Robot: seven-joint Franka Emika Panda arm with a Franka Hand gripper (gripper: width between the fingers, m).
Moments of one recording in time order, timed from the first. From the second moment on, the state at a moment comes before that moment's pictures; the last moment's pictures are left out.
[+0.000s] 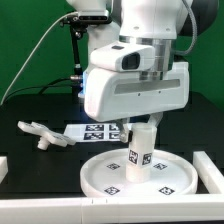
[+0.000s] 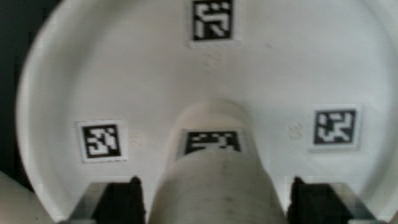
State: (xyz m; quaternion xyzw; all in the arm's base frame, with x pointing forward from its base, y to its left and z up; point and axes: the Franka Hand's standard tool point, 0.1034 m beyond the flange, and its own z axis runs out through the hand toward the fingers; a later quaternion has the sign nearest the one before) arm 0.555 0.031 0.074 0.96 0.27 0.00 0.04
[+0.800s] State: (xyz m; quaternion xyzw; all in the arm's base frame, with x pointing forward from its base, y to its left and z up) arm 0.553 0.045 0.064 0.99 -0.14 0.05 0.04
